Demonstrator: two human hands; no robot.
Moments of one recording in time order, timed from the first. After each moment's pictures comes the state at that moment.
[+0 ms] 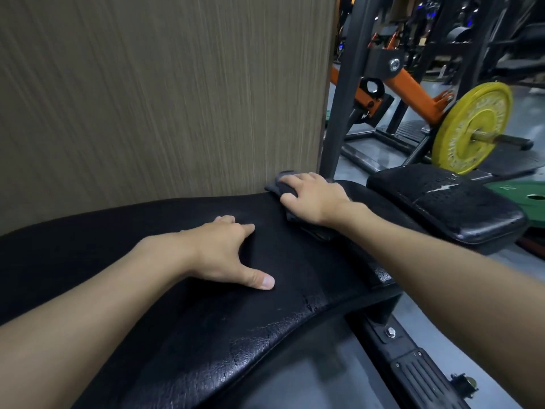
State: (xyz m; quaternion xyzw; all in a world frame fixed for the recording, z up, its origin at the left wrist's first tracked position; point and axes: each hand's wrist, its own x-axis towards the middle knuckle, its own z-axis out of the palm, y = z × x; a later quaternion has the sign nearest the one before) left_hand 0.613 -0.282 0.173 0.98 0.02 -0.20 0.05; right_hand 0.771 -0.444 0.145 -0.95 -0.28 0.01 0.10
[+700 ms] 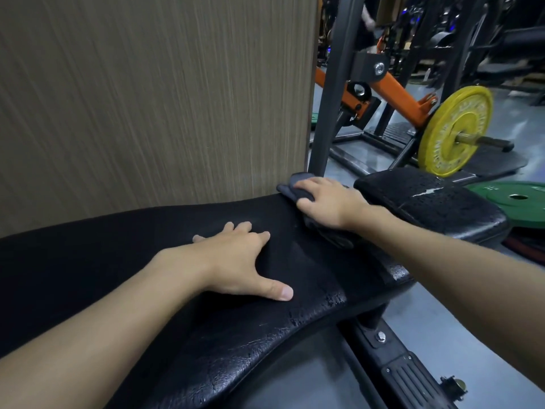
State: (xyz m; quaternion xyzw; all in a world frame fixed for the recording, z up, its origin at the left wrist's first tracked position) left_hand 0.628 -0.321 0.170 0.98 0.00 -0.20 0.06; right_hand 0.785 -0.494 0.151 -0.96 -0.25 0.02 0.10
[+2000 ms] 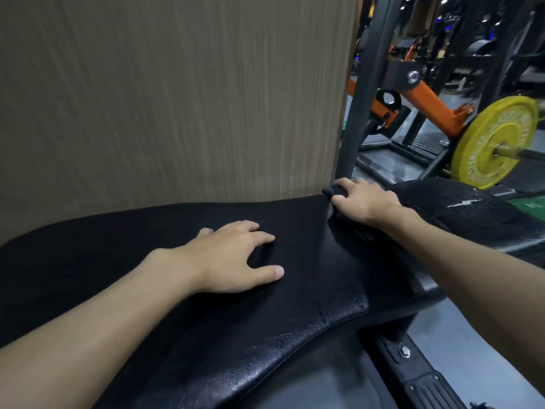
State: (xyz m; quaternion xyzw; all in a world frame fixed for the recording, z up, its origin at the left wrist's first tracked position) left_hand 0.600 -0.278 0.167 0.99 0.00 -0.10 0.08; right_hand 0.807 -0.492 0.147 -0.98 -0.17 -0.01 0.10
